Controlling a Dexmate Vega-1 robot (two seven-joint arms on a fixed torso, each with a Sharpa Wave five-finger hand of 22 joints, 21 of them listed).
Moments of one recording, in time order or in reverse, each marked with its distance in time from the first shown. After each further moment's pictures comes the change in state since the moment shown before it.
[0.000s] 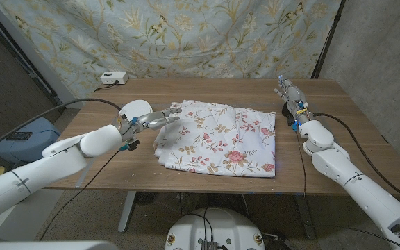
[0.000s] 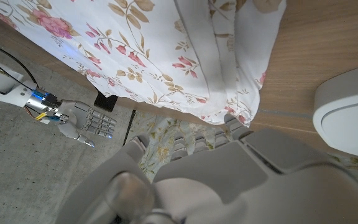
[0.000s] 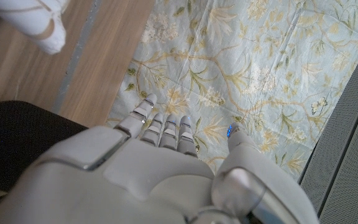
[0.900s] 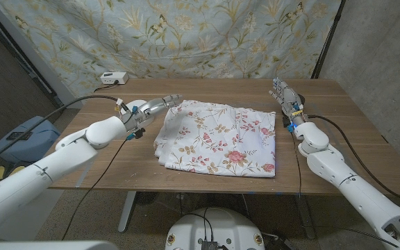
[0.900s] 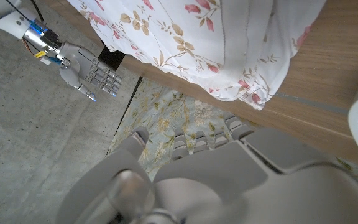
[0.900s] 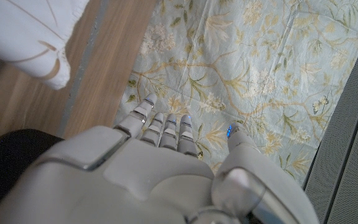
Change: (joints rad) left arm -0.124 -0.122 0.044 0.161 -0.116 -0.140 -0.027; left_hand 0.071 -0.008 0.008 -0.078 0.000 0.083 0.030 0.002 0.000 0.046 0.015 -0.001 0.000 0.005 0.005 0.000 -0.005 0.049 -0.009 -0.006 0.000; right arm -0.001 0.027 -0.017 0.010 0.029 0.008 0.024; right_hand 0.000 0.000 0.000 0.000 0.000 0.015 -0.002 0.005 0.000 0.006 -0.005 0.004 0.000 0.018 -0.007 0.000 0.000 0.014 0.003 0.000 0.000
